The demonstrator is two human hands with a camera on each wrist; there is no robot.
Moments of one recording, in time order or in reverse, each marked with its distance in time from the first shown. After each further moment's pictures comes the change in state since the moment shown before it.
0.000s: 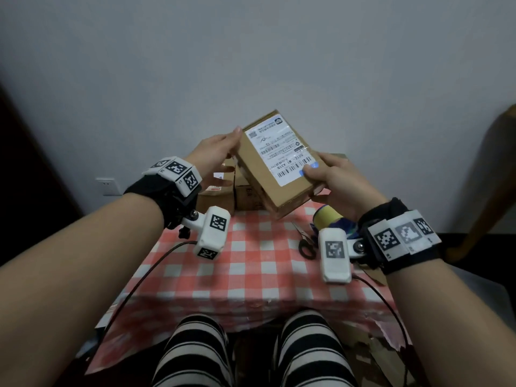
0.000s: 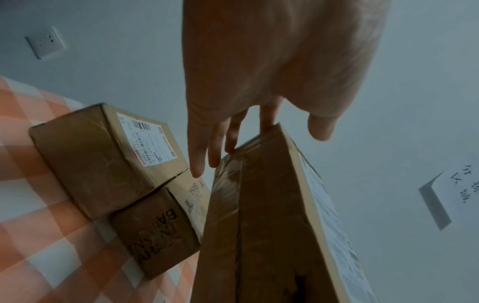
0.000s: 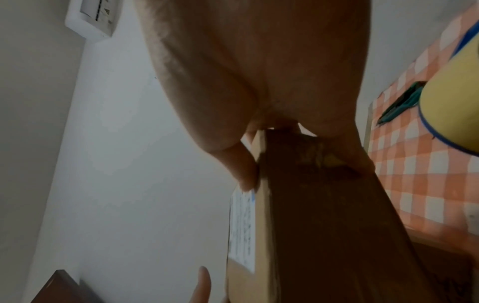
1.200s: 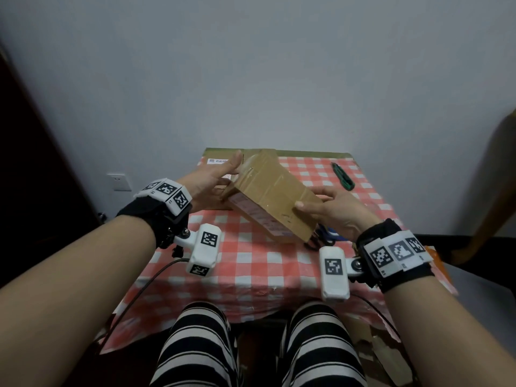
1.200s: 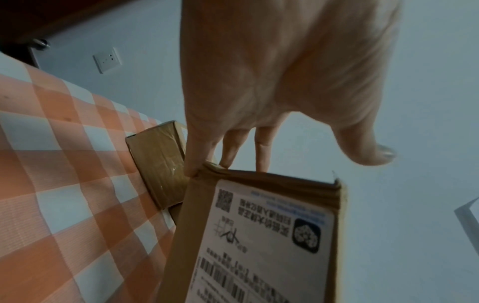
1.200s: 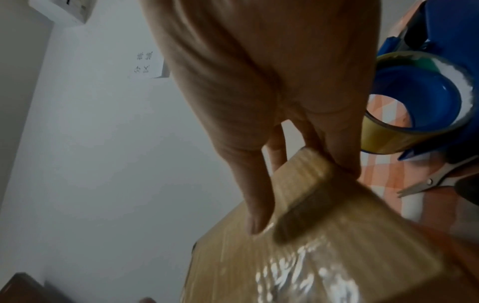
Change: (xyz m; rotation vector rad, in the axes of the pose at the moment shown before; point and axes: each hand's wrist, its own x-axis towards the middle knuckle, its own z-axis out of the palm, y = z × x) left_hand -0.046 -0.038 -0.016 -0.091 -0.139 -0.158; right_hand -0.029 0.039 0.010 0.017 0.006 0.205
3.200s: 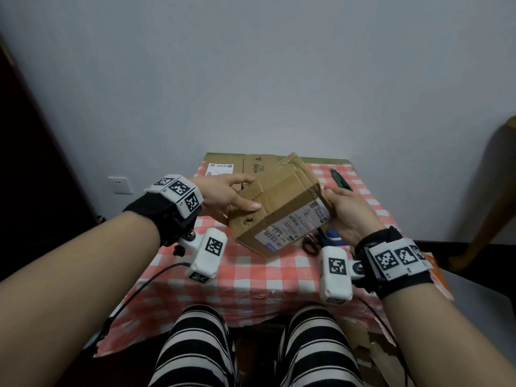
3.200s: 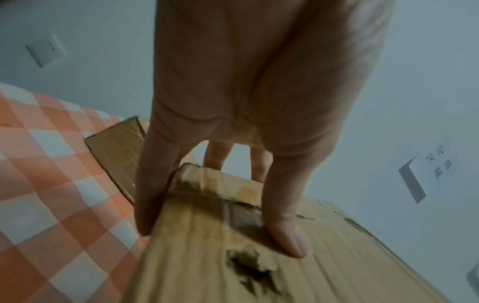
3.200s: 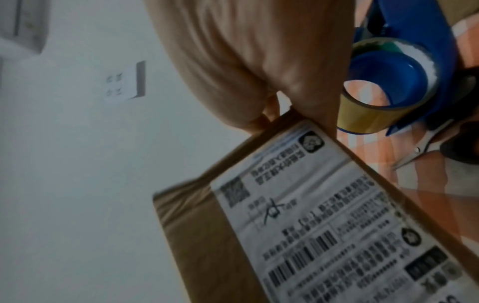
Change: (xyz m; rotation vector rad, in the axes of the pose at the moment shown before) left_hand -0.007 0.010 0.016 0.302 -0.178 -0.083; right_hand 0.000 -0.005 -0.001 0.396 0.211 -0.025
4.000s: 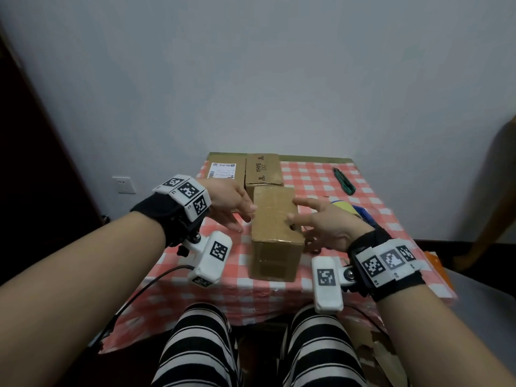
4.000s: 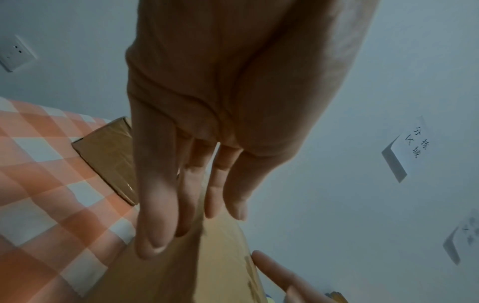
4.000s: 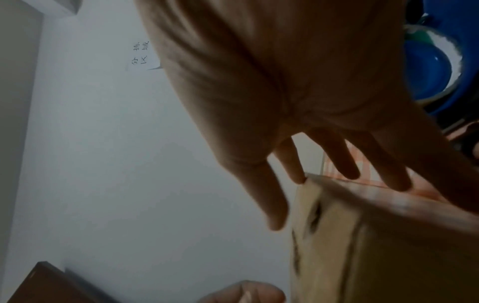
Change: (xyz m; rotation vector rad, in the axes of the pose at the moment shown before) left_hand -0.003 0.001 0.006 0.228 0.073 -0.130; right_hand -0.025 0.010 0.016 -0.544 -0.309 0.164
